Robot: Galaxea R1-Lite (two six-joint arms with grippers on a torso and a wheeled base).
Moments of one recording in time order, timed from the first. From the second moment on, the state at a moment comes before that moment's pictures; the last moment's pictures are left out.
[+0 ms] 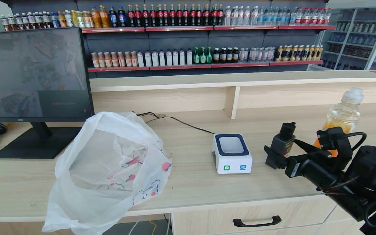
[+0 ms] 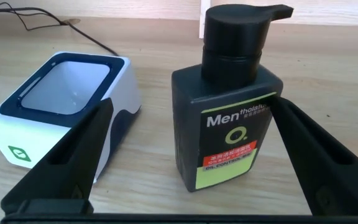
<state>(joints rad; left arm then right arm) 0.00 0.00 0.00 0.00 0.00 0.00 0.27 1.85 -0.24 -1.57 -0.02 0.00</state>
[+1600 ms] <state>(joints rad) 0.00 0.00 0.00 0.00 0.00 0.00 0.21 1.97 -0.40 -1.57 0.08 -0.04</state>
